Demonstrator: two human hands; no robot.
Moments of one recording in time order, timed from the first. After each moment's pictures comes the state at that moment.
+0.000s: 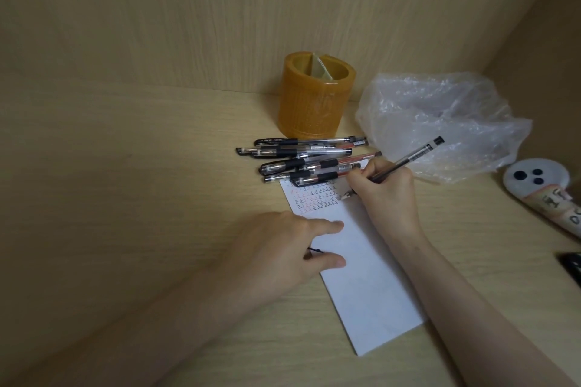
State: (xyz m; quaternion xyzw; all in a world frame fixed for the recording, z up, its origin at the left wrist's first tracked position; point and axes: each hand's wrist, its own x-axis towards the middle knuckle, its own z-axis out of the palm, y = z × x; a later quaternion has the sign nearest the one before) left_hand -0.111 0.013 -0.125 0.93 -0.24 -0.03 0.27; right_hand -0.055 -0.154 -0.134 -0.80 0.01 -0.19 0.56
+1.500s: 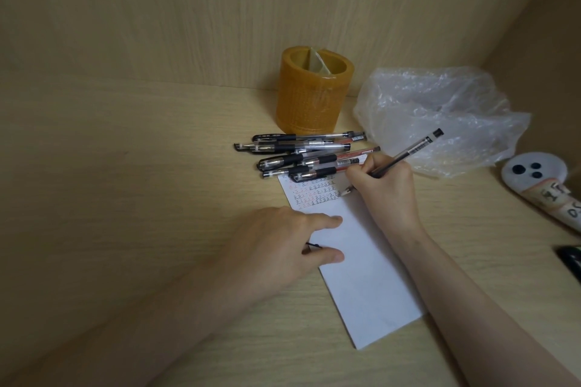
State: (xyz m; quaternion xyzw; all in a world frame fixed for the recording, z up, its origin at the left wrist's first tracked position) left_hand -0.111 0.013 -0.124 0.93 -0.24 -0.04 0.28; right_hand -0.054 -0.155 -0.134 -0.81 0.00 -0.19 0.55
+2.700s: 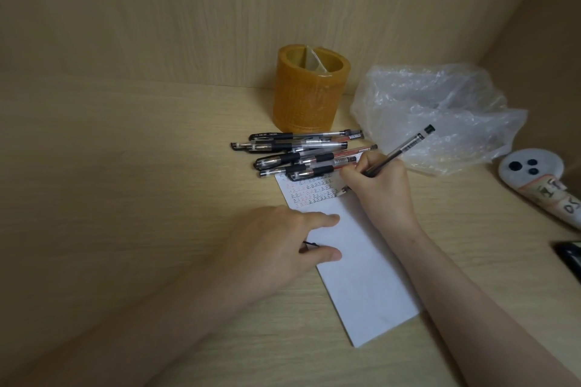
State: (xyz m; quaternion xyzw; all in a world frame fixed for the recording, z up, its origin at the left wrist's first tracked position) left_hand -0.112 0.013 -0.124 0.93 -0.23 -0.04 0.27; right_hand -0.051 -0.157 -0.139 -0.81 -0.02 -0.18 0.56
